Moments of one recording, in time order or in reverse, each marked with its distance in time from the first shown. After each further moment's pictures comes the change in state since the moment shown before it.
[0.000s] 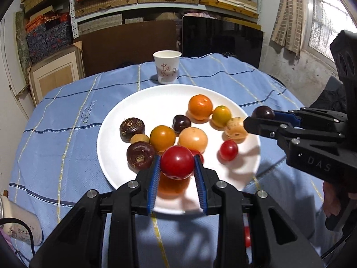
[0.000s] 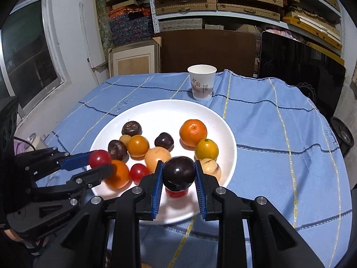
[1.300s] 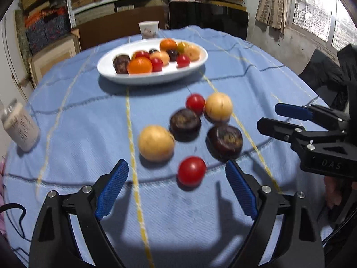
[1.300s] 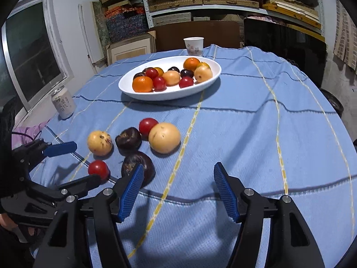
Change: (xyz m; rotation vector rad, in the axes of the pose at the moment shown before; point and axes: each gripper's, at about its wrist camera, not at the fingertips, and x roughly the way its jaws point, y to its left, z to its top) left arm -0.094 -0.054 -0.160 0.041 0.088 -0.032; right arm -0.103 0.029 -0.176 0.088 0.007 -0.027
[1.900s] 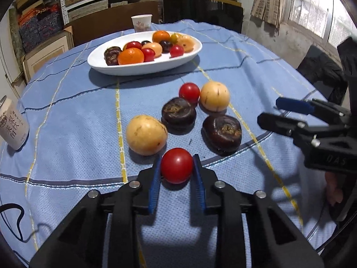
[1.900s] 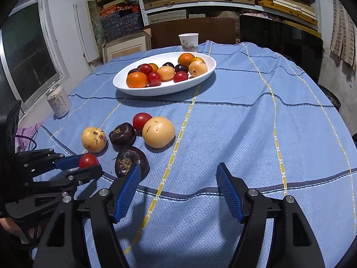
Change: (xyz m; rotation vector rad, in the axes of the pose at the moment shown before) left arm 0.009 0.002 -0.001 0.016 0.002 -0.036; right arm 0.003 0.003 -0.003 -0.012 0.010 -0.023
